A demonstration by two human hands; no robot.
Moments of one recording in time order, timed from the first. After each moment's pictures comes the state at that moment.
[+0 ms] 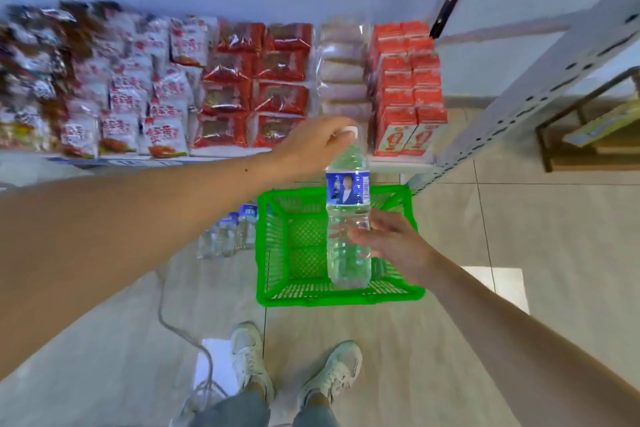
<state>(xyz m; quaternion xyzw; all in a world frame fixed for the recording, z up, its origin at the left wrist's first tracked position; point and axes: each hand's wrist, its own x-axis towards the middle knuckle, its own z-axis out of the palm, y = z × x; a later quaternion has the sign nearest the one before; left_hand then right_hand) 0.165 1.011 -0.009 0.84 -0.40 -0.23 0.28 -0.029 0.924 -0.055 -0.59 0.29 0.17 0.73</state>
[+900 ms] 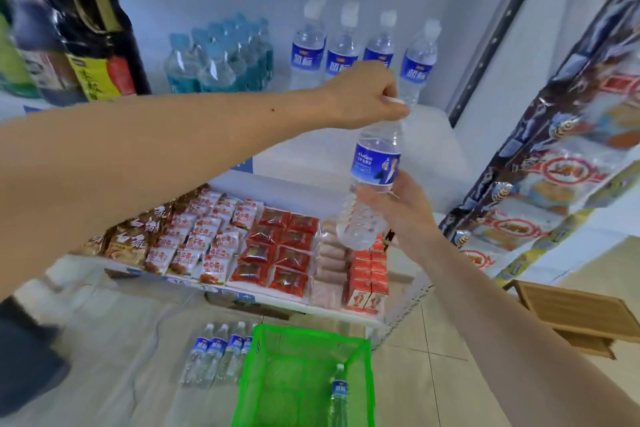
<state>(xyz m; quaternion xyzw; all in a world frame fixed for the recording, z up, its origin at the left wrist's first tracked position) 0.162 1.031 0.516 0.83 -0.49 0.07 0.25 0.033 0.936 0.391 -0.76 0.14 -0.17 0.61</state>
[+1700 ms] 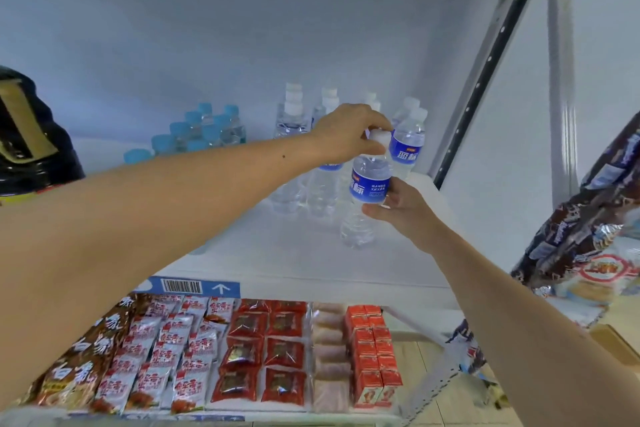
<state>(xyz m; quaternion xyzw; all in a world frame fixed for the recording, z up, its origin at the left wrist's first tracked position) 0.319 0.983 0.555 0.79 -0.55 0.09 0.24 0.202 0.851 0.447 -0.82 0.13 -0.17 0.53</state>
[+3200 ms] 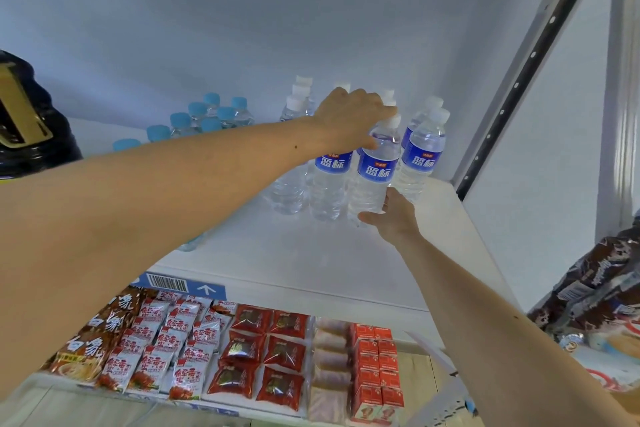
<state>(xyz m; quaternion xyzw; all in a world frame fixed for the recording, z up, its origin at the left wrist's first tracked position) 0.349 0.949 0.557 0.83 -0.51 0.23 -0.01 0.260 0.833 0.414 -0.86 0.24 -0.19 0.42</state>
